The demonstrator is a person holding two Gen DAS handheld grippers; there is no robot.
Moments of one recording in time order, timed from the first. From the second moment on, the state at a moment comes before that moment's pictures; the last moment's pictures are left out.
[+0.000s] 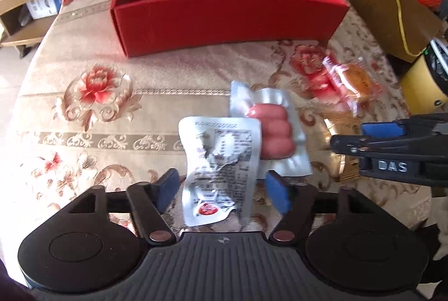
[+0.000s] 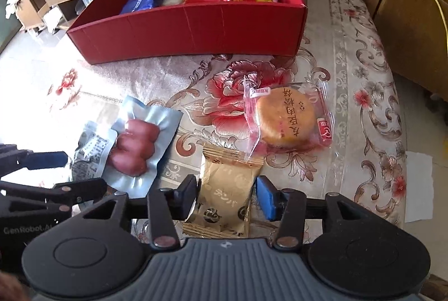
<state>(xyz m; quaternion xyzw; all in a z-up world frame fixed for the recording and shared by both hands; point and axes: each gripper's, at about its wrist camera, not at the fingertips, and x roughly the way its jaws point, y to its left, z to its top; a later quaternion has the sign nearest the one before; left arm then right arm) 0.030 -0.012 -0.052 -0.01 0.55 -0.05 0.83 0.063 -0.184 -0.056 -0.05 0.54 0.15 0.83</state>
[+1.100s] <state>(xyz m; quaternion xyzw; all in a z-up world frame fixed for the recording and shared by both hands) 0.024 -0.021 -0.037 -0.02 0.52 -0.09 0.85 0.054 -0.201 -0.057 -0.04 0.55 0.13 0.83</state>
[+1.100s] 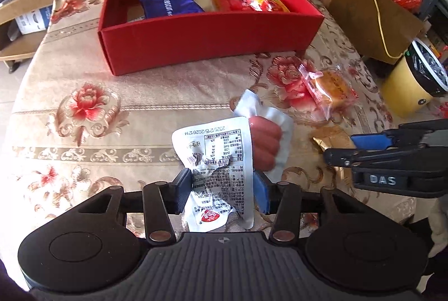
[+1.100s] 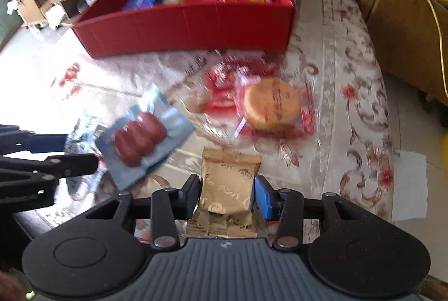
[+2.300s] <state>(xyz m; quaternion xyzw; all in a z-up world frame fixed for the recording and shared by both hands) 0.043 -0.018 -0.006 -0.05 0.49 -0.11 0.86 0.066 -0.181 -0.005 -0.01 0.47 0.16 0.87</state>
